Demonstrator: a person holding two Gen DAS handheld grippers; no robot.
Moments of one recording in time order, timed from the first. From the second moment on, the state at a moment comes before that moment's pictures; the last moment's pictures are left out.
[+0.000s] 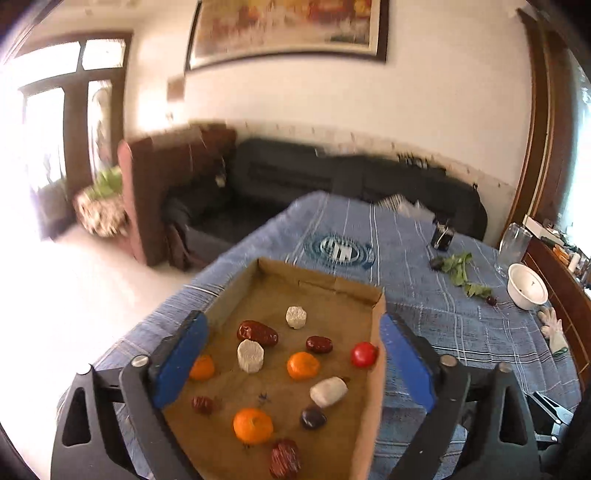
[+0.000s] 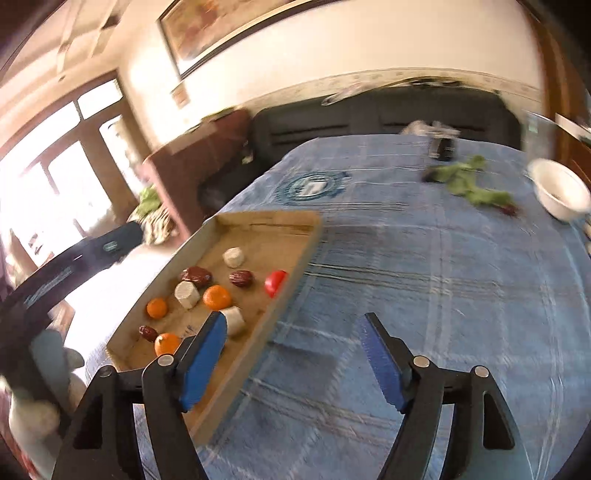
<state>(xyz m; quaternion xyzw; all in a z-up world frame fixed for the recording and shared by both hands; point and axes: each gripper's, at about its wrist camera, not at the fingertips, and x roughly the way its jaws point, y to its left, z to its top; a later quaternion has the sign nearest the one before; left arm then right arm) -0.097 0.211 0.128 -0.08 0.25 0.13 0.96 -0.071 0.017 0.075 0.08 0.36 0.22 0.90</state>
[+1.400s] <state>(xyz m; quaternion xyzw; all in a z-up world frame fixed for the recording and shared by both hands) -0.155 0.169 0.086 -0.08 0.30 0.13 0.94 -0.120 0.010 0.047 0.04 0.36 0.18 0.91</state>
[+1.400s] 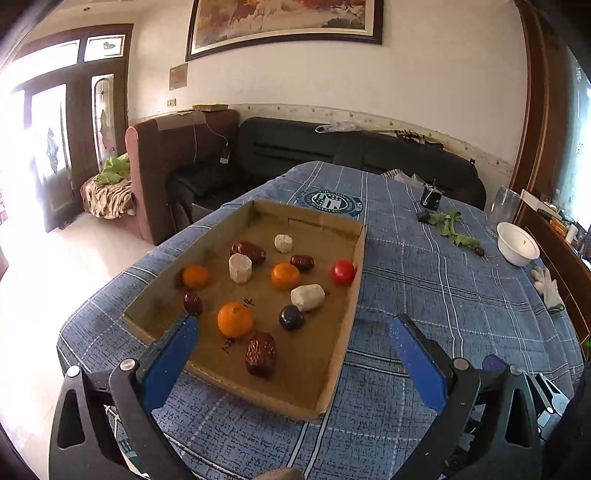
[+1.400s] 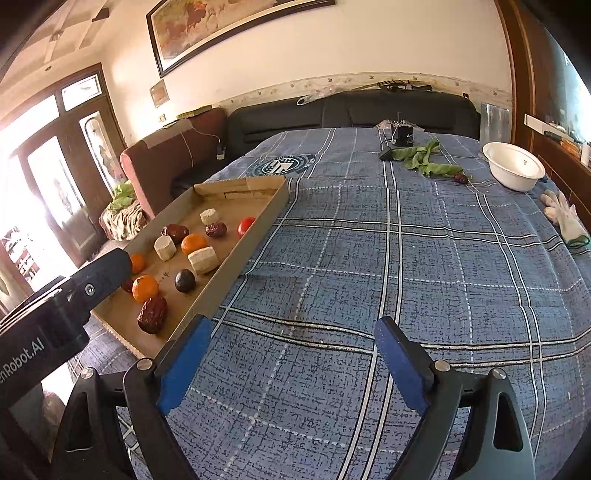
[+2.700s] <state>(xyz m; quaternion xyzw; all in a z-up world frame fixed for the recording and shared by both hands) -0.156 0.178 0.074 -0.11 0.33 0.10 0.93 -0.120 0.019 0.043 0.02 0.36 0.19 0.91</state>
